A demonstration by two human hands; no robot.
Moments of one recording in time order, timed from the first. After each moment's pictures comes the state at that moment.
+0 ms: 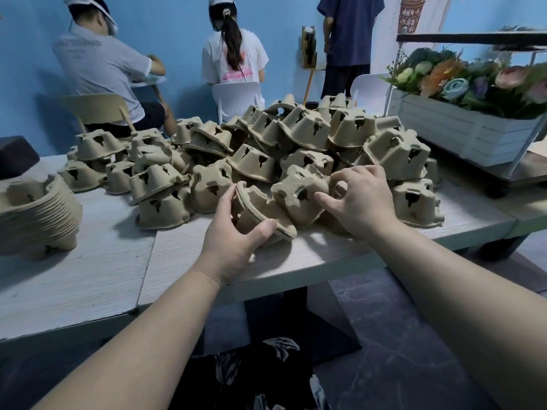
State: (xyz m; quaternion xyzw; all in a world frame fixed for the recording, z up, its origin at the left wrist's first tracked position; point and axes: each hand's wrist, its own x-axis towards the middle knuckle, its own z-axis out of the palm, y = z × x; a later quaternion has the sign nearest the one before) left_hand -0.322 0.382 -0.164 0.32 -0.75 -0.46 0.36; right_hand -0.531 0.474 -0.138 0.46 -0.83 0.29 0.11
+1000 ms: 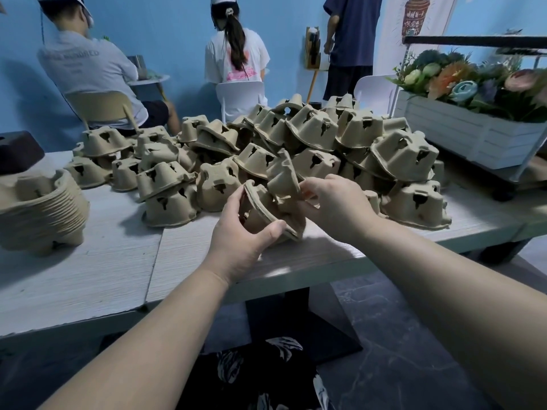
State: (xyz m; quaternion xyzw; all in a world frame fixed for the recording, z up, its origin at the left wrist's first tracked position) left_hand -0.322 0.381 -0.167 0.32 -0.73 -0.47 0.37; right_hand -0.498 0.453 -0.135 0.61 -0.73 0.27 0.14
